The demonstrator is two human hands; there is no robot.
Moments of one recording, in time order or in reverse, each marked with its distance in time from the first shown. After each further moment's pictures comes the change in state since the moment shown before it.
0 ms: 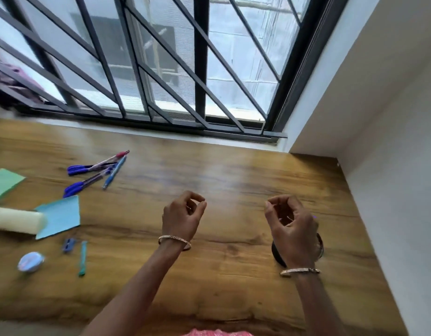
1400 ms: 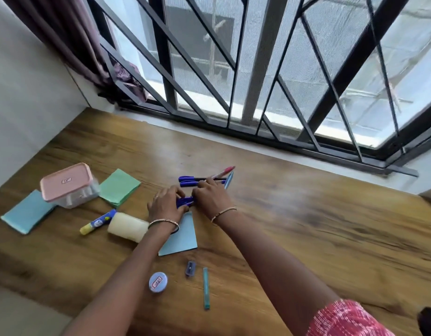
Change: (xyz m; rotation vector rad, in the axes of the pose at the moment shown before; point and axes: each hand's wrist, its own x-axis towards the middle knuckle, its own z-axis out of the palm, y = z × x) left_hand 0.152 -0.244 -0.229 0.498 -0.007 -0.280; right_hand -0.002 -0.167 0.462 -0.655 -0.840 -0.749
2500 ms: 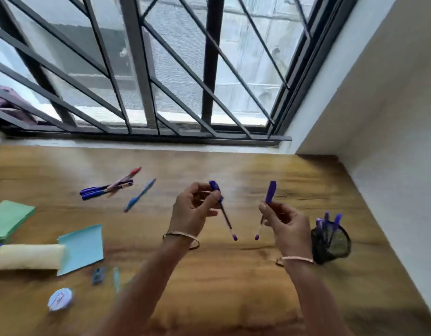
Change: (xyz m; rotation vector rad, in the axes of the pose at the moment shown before) left_hand -0.177 0.249 0.026 -1.135 -0.429 0.267; right_hand -0.362 0.126 -0.109 1.102 0.854 1.005
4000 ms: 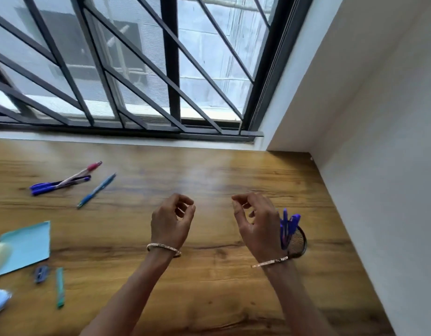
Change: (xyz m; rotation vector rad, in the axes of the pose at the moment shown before) left_hand -0.003 -0.058 0.069 0.656 0.238 0.191; right_hand 0.042 0.025 -0.056 -0.496 -0.047 -0.610
